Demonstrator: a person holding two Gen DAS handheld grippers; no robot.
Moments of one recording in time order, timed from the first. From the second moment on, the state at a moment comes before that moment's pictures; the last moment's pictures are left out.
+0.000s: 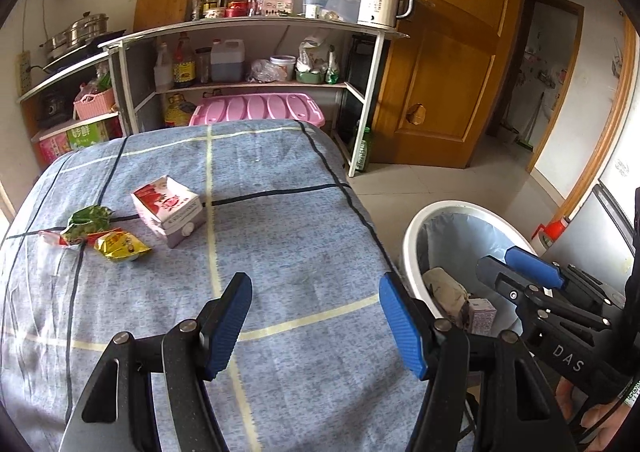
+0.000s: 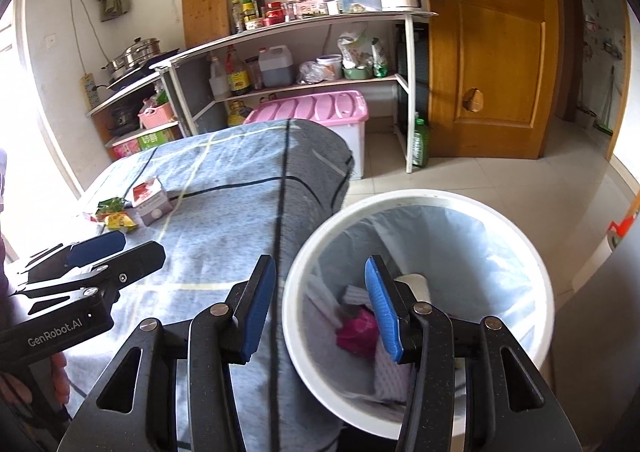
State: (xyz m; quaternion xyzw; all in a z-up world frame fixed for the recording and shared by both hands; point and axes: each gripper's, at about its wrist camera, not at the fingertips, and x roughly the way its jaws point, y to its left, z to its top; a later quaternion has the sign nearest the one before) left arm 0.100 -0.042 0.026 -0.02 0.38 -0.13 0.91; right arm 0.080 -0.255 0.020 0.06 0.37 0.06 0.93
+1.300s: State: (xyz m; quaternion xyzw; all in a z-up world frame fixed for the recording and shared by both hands) left arm 0.150 0.232 -0.007 -0.12 0.40 0.07 0.91; right arm 0.200 -0.060 0.001 0.00 0.39 0.23 0.89
